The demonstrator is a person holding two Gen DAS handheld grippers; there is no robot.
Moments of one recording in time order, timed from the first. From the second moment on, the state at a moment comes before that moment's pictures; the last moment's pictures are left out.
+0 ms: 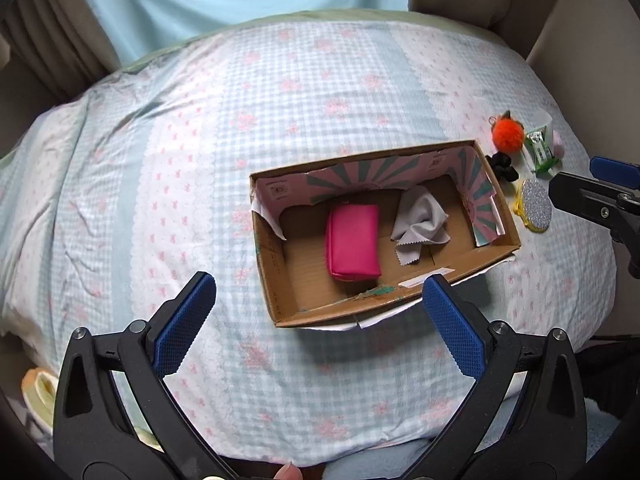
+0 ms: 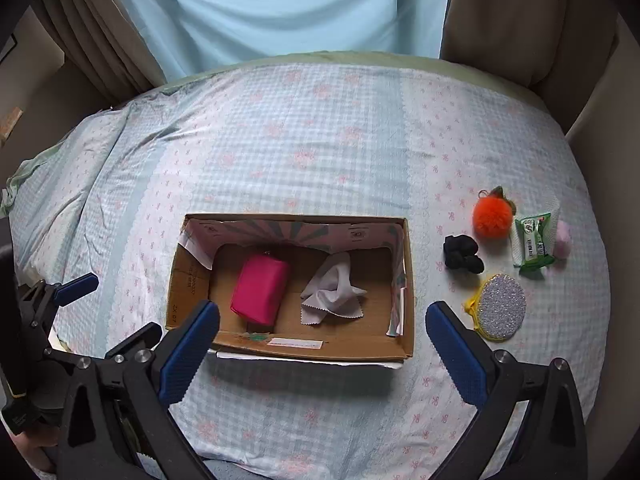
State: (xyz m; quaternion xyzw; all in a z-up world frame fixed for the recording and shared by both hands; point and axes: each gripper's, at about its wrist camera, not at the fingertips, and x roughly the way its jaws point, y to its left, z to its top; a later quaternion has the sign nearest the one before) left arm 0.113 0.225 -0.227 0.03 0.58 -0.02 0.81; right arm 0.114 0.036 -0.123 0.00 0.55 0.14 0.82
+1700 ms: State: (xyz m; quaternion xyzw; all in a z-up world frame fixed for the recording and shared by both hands) left arm 0.277 -0.112 -0.242 -0.02 0.50 -0.12 0.86; right arm 0.196 -0.246 -0.230 -0.05 0.48 0.05 0.88
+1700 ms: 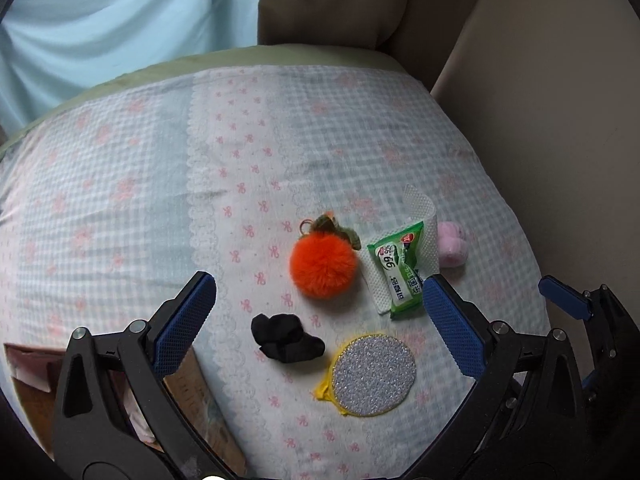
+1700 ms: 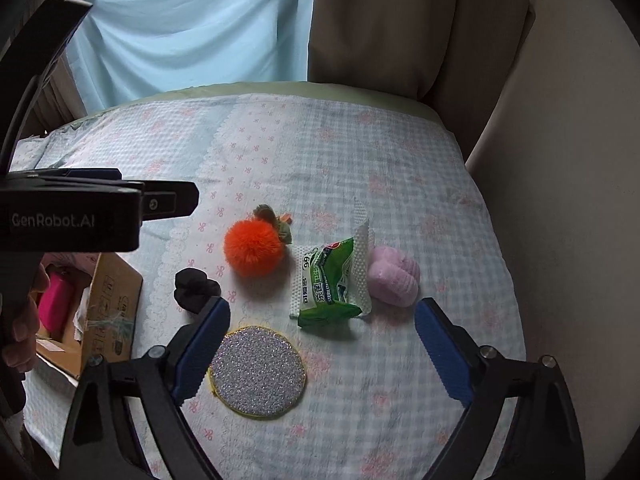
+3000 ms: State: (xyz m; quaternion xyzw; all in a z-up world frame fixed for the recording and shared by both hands) left arm 0.386 -0.170 -0.437 0.02 0.58 -0.17 0.80; right arm 0.275 -0.242 -0.357 -0.02 0.50 0.03 0.87
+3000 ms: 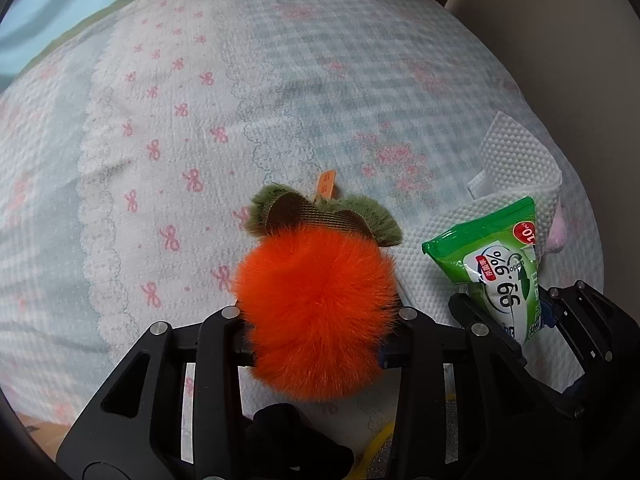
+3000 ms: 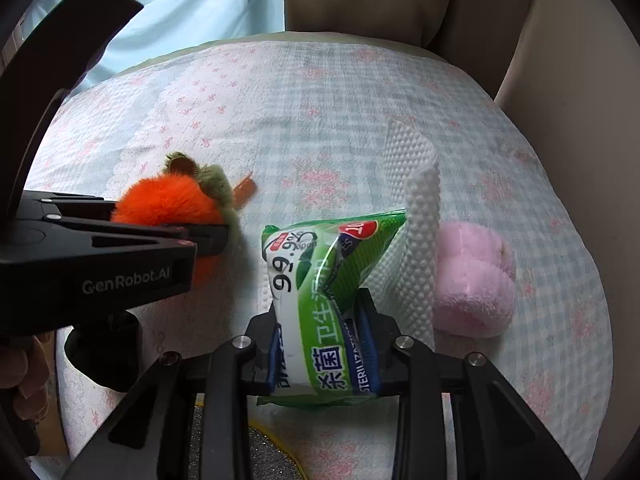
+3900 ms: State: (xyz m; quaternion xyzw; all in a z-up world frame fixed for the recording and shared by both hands) left arm 0.277 -0.120 -0.223 -0.02 0.49 -0.16 0.86; right arm 0.168 -0.215 -0.146 -0.03 0.43 0.05 0.90
